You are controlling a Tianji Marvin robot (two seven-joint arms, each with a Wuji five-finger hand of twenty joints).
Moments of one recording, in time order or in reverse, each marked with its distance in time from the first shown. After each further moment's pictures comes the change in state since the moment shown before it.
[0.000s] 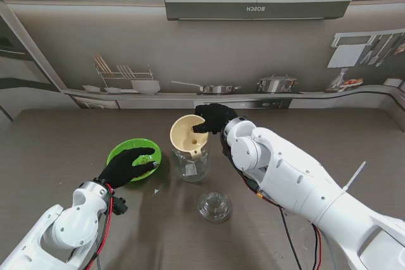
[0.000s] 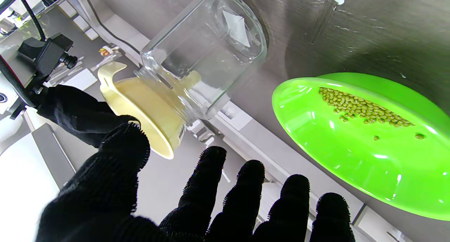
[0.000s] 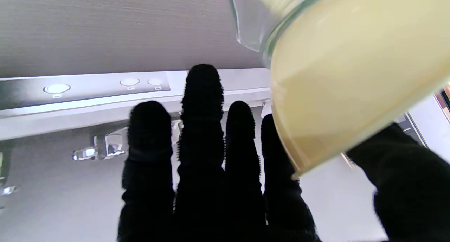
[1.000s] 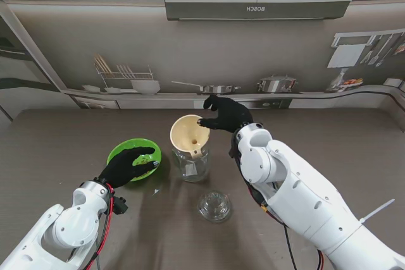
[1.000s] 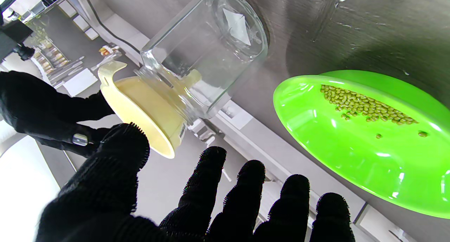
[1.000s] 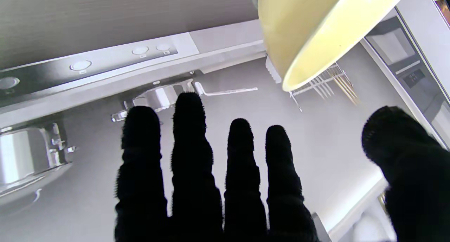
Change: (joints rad) left arm -0.004 0.001 0.004 0.002 0.004 -0.002 0.006; right arm -0.238 0.037 0.244 -0.253 -0.063 0.056 -0.082; left_hand 0.000 0.000 -0.005 0.000 -0.001 0.000 0.000 0.000 0.000 0.004 0.000 0.000 0.000 0.000 0.000 0.000 0.000 0.000 0.000 0.000; right_hand -0.026 0.014 -0.162 0.020 -0.112 -0.041 -0.073 0.000 -0.195 -0.007 -0.053 -0.097 -0.251 0.122 -0.235 -0.186 -0.182 0.113 -0.224 -0.063
